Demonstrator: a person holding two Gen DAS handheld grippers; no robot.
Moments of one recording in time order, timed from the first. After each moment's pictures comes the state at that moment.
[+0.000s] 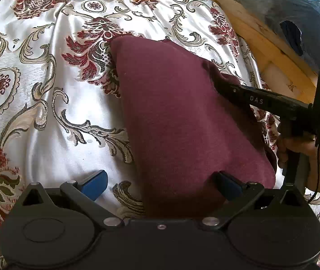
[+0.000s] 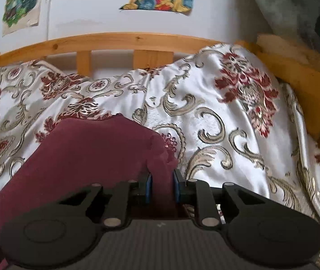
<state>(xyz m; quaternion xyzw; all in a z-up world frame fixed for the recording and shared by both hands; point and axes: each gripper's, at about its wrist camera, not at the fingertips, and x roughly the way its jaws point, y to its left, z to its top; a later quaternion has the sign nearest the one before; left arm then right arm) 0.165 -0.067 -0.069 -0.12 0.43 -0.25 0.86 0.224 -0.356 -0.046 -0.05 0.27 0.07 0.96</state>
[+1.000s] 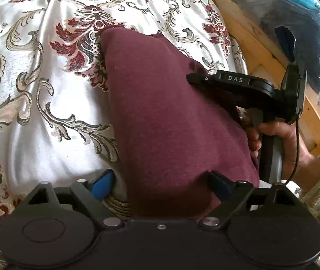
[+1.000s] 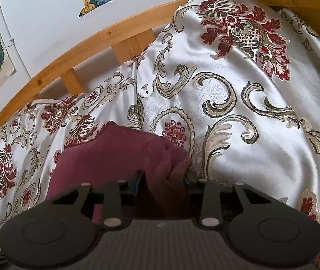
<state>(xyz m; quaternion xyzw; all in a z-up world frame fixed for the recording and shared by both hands) 0.177 -0.064 -0.072 -0.16 0.45 -0.30 0.83 0.281 -0.391 -0.064 0.14 0.33 0.12 0.93</state>
